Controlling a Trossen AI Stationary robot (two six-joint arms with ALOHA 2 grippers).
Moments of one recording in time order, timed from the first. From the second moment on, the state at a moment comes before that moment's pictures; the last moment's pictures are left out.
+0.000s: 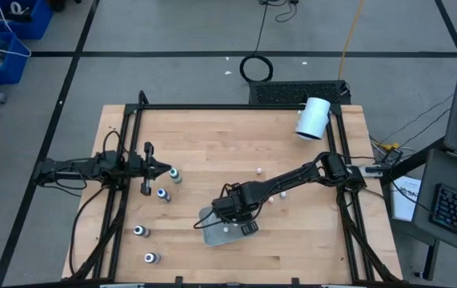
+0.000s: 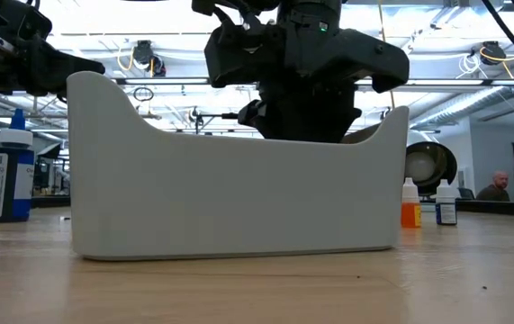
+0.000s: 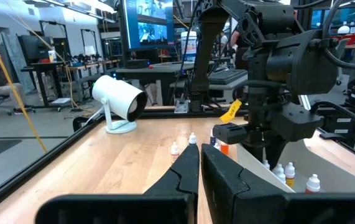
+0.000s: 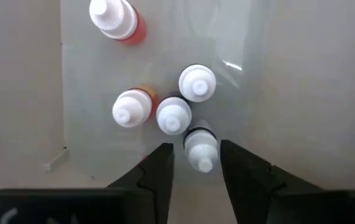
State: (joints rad) left arm -0.03 0.02 0.01 0.08 -0.05 0.05; right arm 0.26 2.18 1.75 -0.98 -0.03 -0.10
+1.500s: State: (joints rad) left arm -0.03 0.02 0.01 0.08 -0.05 0.05; right arm 0.26 1.57 1.27 -1.18 0.16 0.43
